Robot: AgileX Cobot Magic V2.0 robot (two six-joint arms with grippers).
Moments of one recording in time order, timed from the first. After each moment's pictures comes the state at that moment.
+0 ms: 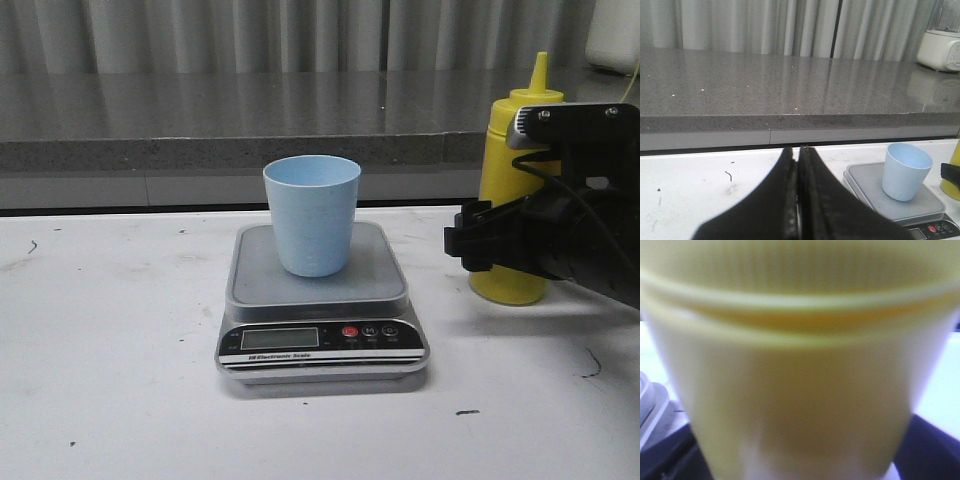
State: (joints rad) left arm -0.24 0.03 -0.36 0.02 0.45 -0.14; right arm 0.41 1.96 -0.55 0.40 -1.15 -0.06
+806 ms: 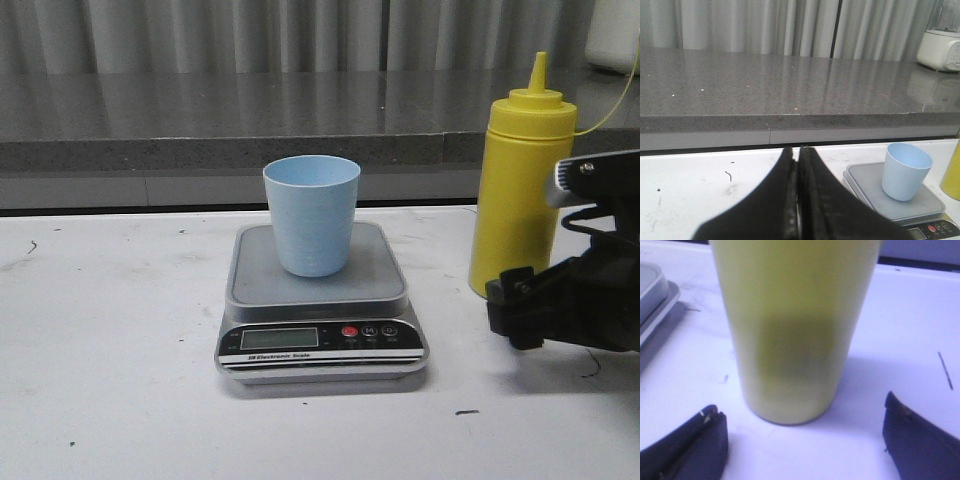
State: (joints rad) left arm -0.24 0.03 -0.36 0.02 0.45 -0.14; right arm 0.41 1.90 -0.32 0.34 -1.15 -0.07
